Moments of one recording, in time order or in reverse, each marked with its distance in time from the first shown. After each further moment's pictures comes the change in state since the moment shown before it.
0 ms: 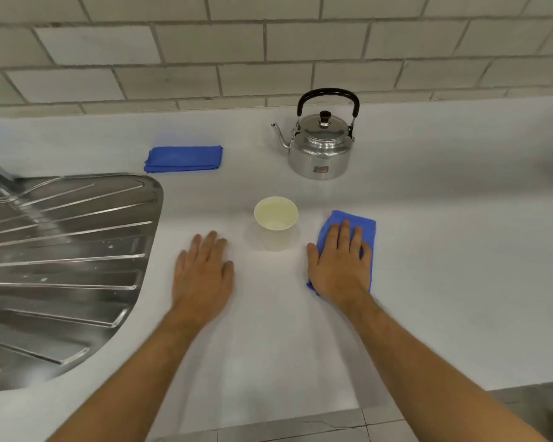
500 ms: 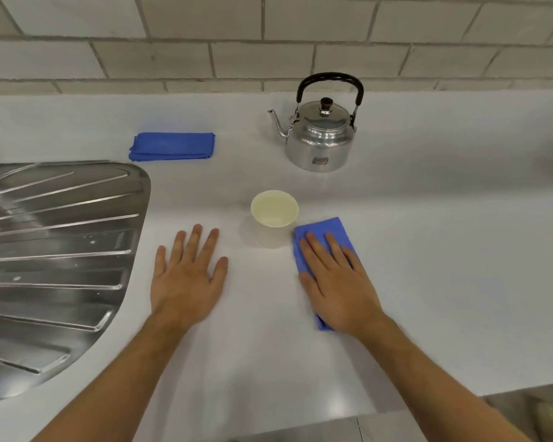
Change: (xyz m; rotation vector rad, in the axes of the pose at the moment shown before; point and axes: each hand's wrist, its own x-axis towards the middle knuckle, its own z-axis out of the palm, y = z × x) left_hand 0.006 -0.023 0.014 0.150 -0.077 -0.028; right_hand -0.032 0.020 -0.010 -0.084 -0.096 -0.436
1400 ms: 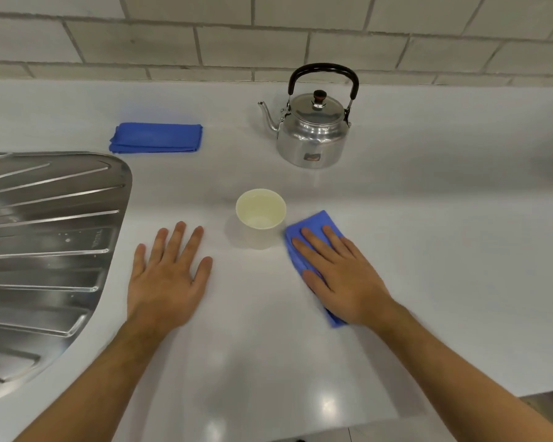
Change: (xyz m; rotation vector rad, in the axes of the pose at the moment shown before) left_hand 0.002 0.000 -0.001 0.016 0.008 0.004; right_hand 0.013 0.046 -0.006 0.005 -0.029 -0.172
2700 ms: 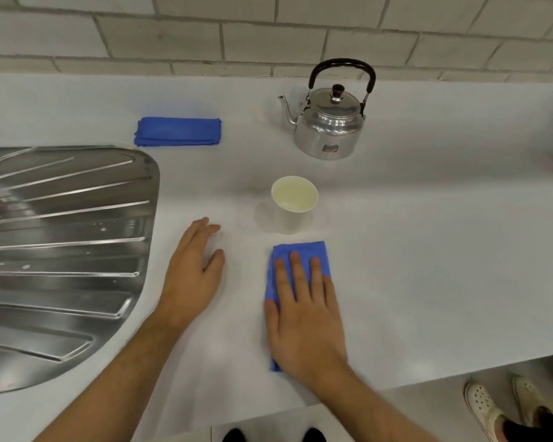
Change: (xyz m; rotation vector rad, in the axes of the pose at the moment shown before) left_hand -0.017 -0.021 -0.019 -0.660 0.143 0.085; right_hand -0.028 -0.175 0.030 0.037 0.067 0.360
